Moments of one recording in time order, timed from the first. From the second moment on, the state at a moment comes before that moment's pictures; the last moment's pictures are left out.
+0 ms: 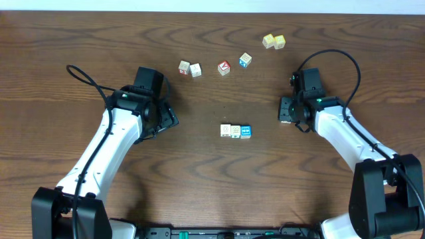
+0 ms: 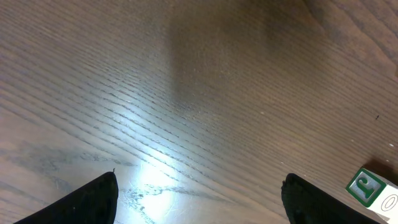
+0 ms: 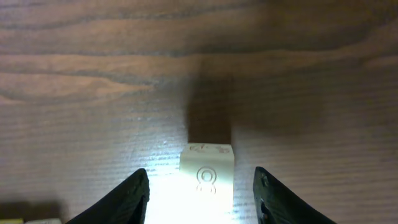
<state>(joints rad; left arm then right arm) -0.22 1.53 1.10 -0.93 -0.04 -0.69 0.18 1.68 0.99 -0.47 0.04 0.30</state>
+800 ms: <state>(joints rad) -0.22 1.53 1.10 -0.93 -0.04 -0.69 0.18 1.68 0.88 -0.33 0.04 0.31</state>
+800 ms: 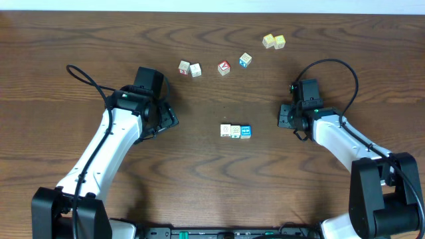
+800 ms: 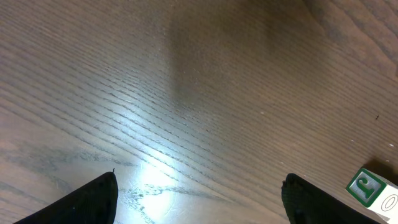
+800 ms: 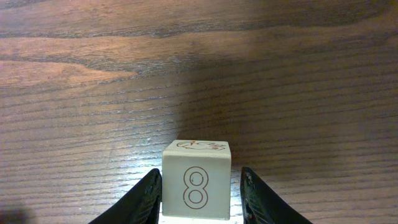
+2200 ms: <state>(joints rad) -0.22 1.53 1.10 -0.93 -0.04 -0.69 0.18 1.70 0.88 -0.31 0.04 0.29</state>
